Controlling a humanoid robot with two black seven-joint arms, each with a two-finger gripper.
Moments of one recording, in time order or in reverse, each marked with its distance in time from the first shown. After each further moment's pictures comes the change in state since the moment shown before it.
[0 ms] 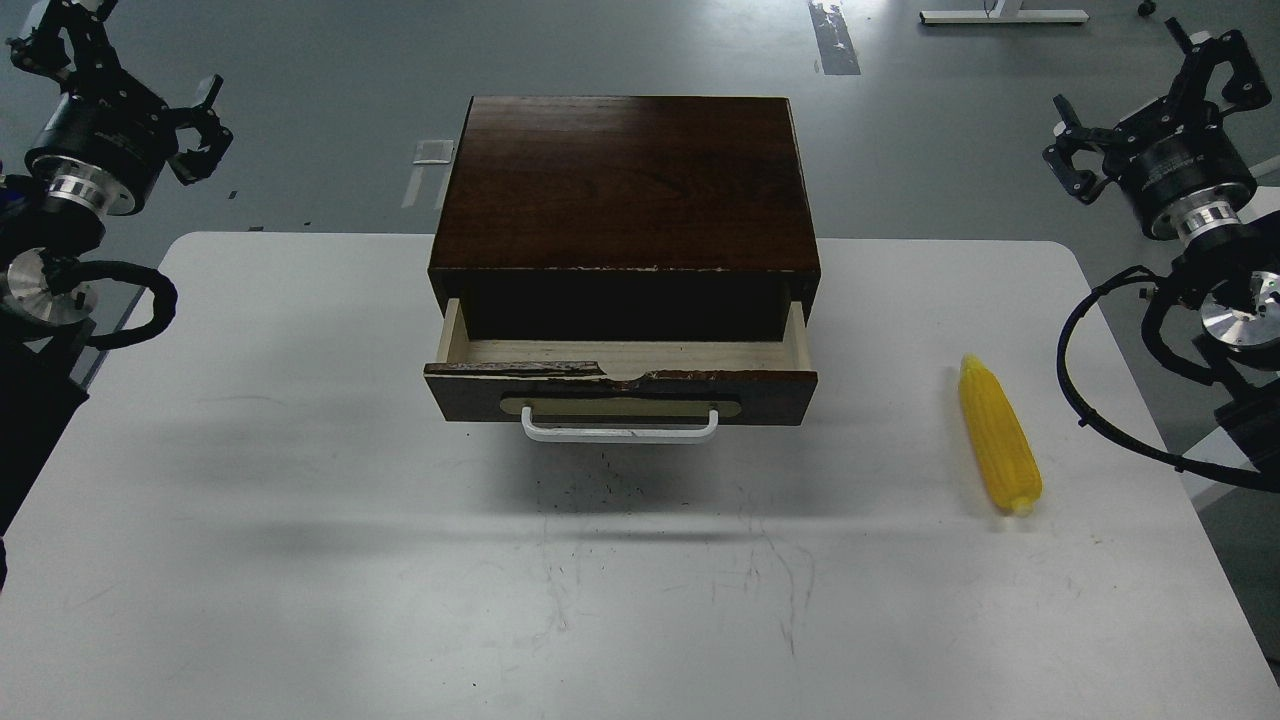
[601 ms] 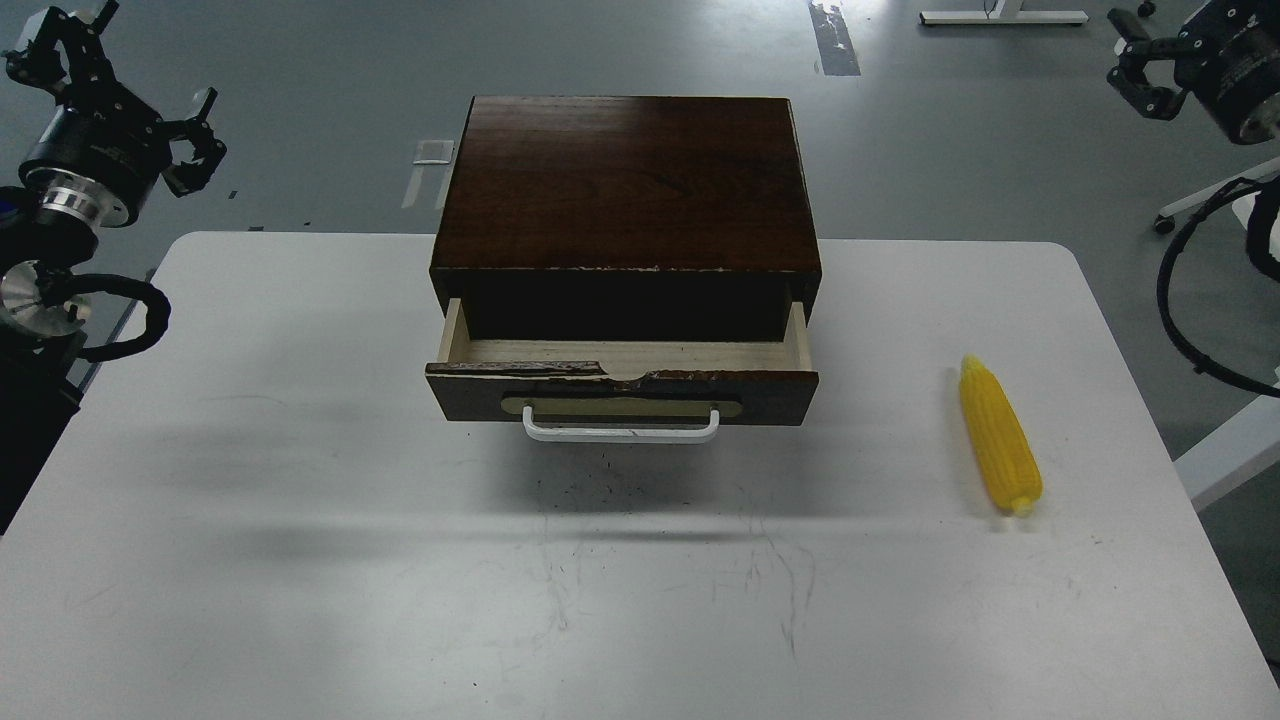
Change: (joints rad) left arm 0.023 0.019 0.011 -0.013 0.010 0.000 -0.013; right arm 0.272 -0.203 -0.385 0.035 -0.116 -0.003 0.006
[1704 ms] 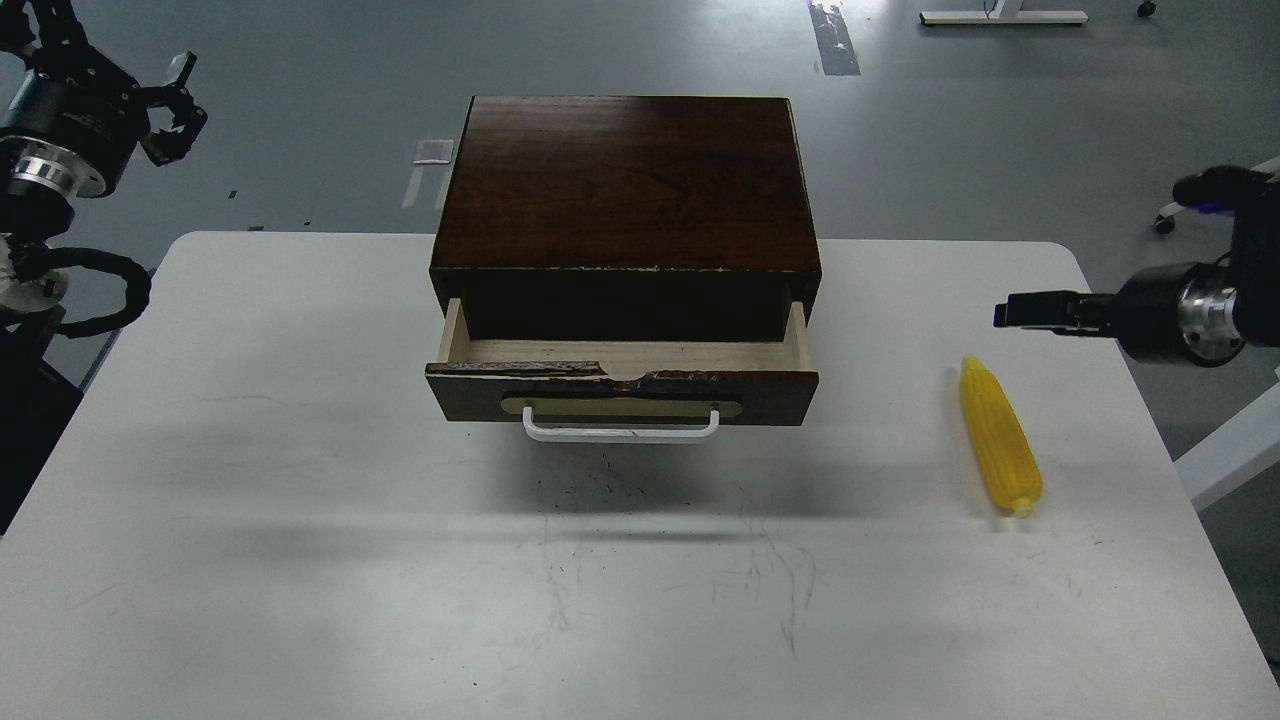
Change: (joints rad) left arm -0.042 0.037 -0.003 -0.022 0.003 0.000 0.002; right arm 0.124 -0.254 -0.611 0.630 -1.121 -0.063 -0.220
